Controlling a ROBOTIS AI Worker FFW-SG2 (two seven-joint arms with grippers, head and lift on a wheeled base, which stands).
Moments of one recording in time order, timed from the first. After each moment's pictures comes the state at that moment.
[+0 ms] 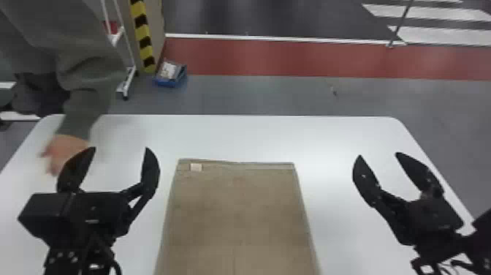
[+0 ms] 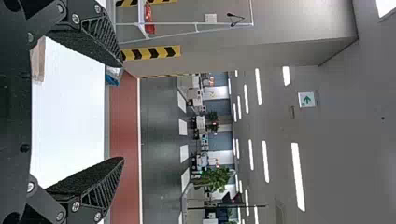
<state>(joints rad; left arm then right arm) 0.48 0.23 -0.16 -2.14 0.06 0.00 0.28 0.60 -0.30 -0.11 -2.16 -0.38 -0.07 0.09</state>
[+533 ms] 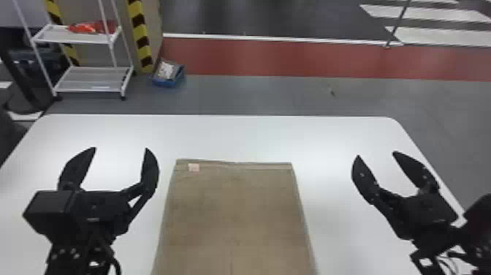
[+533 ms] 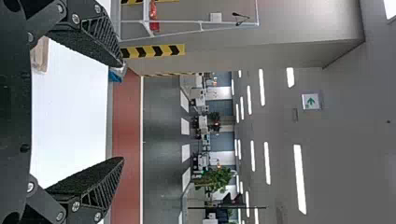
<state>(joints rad) 0.46 0.23 -0.16 -2.11 0.06 0.00 0.28 0.55 -0.32 -0.13 -2.10 -0.38 -0.03 0.12</state>
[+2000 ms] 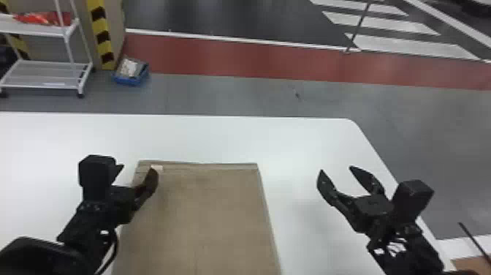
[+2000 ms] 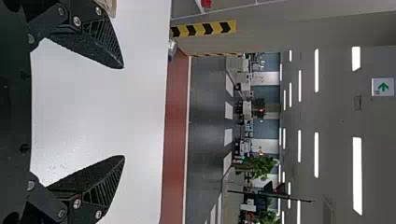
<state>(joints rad) 0.08 0.19 -0.27 -1.72 0.19 0.38 0.14 0.42 -0.33 -0.16 -1.88 -0.33 0.08 0.15</state>
